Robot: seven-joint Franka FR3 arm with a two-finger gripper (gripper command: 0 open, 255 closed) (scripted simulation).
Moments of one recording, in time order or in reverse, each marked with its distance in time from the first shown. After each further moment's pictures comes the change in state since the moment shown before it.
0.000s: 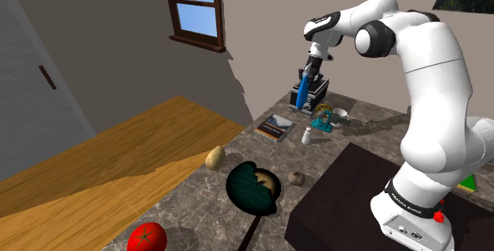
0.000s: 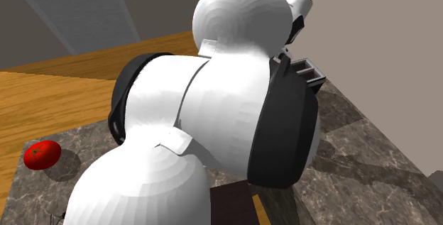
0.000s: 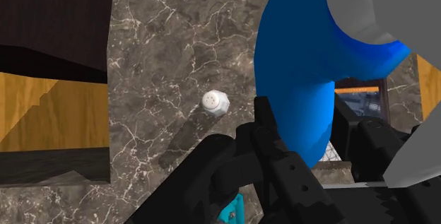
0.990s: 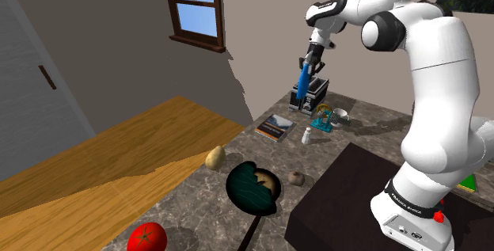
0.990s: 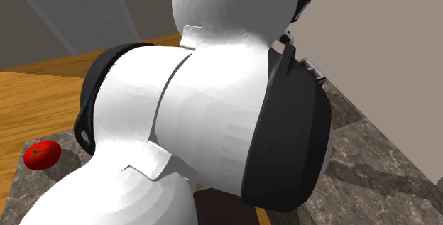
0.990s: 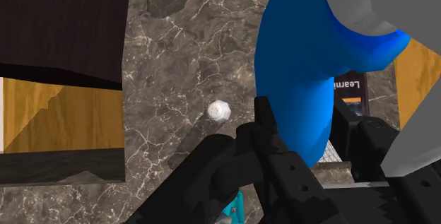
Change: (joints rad) arm 0.018 -0.096 -0.005 0.016 -0.015 -0.097 0.055
